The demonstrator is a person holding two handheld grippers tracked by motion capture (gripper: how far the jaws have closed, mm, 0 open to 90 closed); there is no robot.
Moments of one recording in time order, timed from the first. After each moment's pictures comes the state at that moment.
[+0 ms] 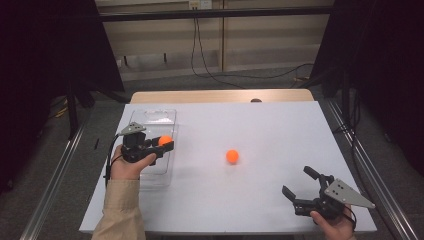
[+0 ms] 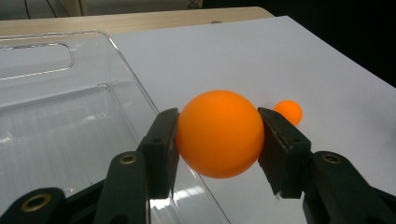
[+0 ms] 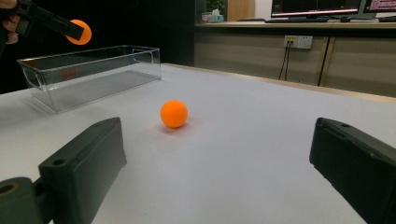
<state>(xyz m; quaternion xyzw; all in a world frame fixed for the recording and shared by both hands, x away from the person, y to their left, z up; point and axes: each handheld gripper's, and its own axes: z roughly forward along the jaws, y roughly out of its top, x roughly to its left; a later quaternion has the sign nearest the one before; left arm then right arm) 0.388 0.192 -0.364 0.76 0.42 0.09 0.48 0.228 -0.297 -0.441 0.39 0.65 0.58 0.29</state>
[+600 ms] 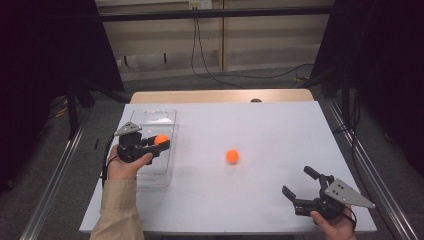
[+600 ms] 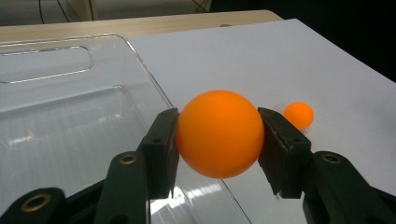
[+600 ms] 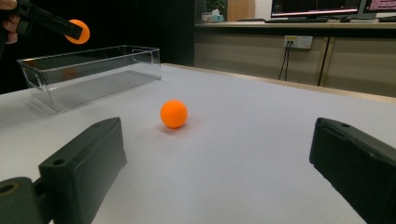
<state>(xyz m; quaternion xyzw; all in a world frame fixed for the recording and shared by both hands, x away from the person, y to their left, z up) 0.389 0.201 -0.364 0.76 0.43 0.11 0.47 0.228 -0.297 -0.441 0.39 0.65 0.58 0.29</state>
